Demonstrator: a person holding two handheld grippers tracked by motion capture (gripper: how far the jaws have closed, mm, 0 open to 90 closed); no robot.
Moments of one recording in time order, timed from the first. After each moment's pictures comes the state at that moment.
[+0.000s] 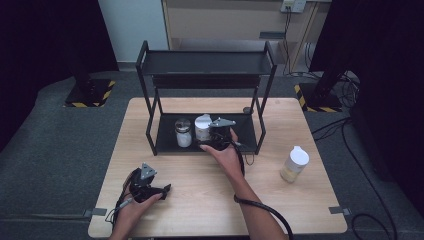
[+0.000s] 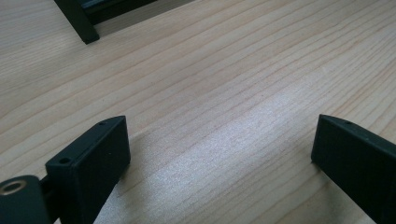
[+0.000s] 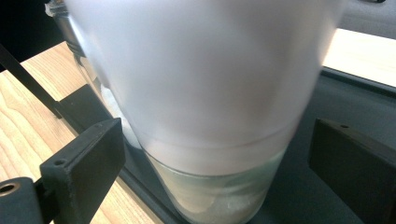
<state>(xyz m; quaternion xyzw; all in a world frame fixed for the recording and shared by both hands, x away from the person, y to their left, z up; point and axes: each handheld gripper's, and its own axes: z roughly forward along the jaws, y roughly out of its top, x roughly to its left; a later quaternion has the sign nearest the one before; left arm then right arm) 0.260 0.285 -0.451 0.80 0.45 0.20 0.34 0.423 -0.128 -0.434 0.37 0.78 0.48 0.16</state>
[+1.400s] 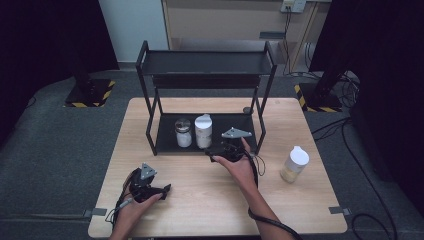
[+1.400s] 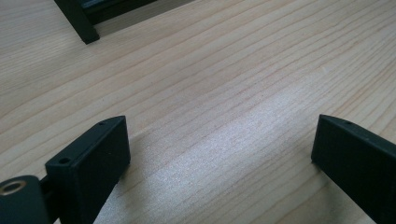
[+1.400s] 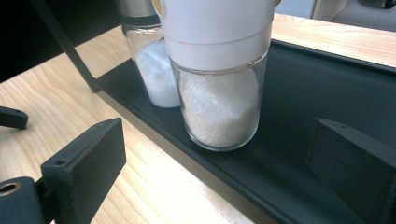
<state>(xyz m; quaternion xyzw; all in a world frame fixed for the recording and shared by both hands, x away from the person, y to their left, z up) 0.260 0.285 -0.451 0.80 0.45 0.21 0.34 0.380 -0.177 -0.439 0.35 0.77 0.51 0.15</state>
